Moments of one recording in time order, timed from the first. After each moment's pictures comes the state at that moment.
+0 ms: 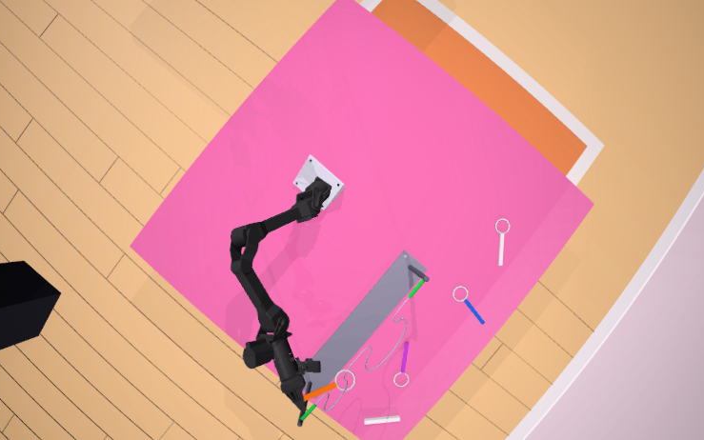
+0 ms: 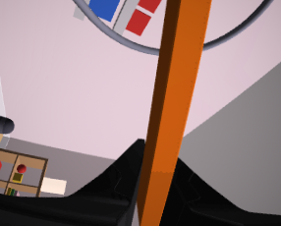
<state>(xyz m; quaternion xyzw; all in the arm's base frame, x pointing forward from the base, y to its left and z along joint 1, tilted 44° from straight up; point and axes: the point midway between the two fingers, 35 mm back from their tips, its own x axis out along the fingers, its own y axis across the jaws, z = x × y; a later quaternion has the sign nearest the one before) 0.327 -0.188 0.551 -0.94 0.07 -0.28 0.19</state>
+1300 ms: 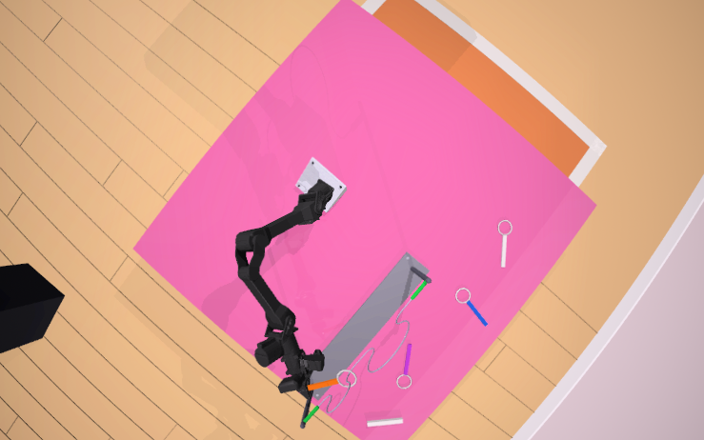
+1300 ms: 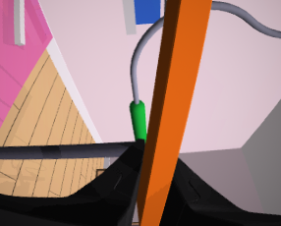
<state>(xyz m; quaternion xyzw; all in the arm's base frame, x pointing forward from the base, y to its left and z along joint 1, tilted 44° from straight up) 0.318 -0.265 0.488 -0.84 0.13 -0.29 0.43</state>
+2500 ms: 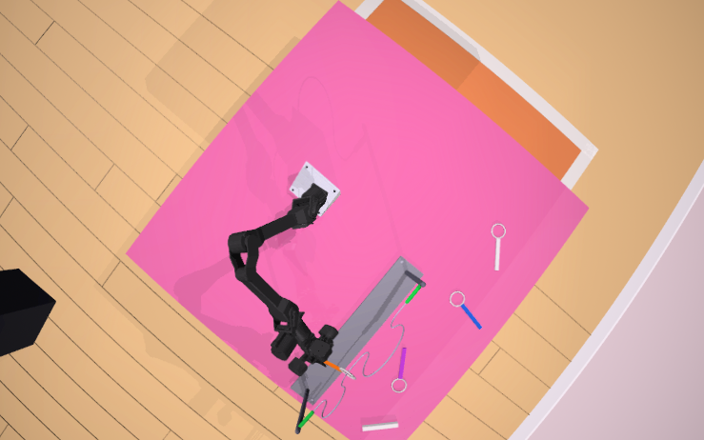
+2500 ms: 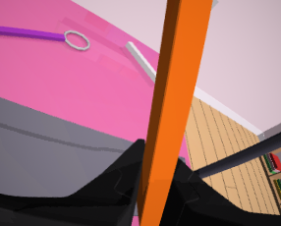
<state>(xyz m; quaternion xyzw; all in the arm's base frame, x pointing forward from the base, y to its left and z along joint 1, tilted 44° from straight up) 0.319 -0.282 0.348 -0.55 0.22 -0.25 0.76</state>
